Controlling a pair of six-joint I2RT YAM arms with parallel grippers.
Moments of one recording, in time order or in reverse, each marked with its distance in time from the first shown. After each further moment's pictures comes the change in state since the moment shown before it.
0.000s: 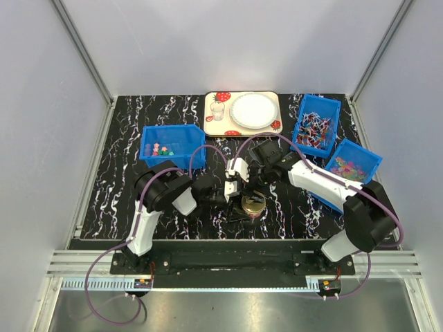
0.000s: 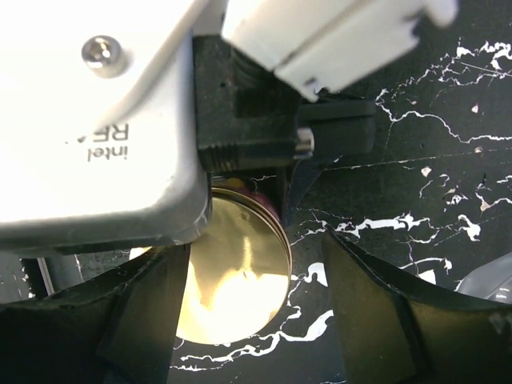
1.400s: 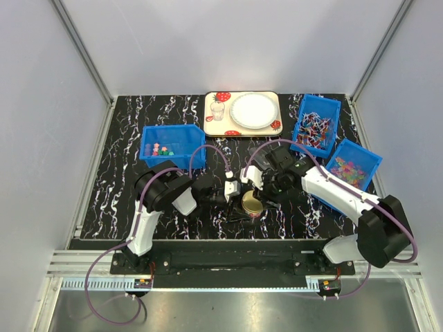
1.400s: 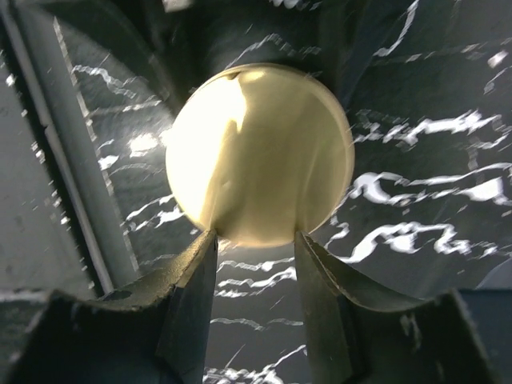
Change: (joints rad) left arm -0.001 0.000 0.000 0.000 0.000 -0.003; right arm -0.058 -0.135 -0.080 -0.171 0.023 -0.041
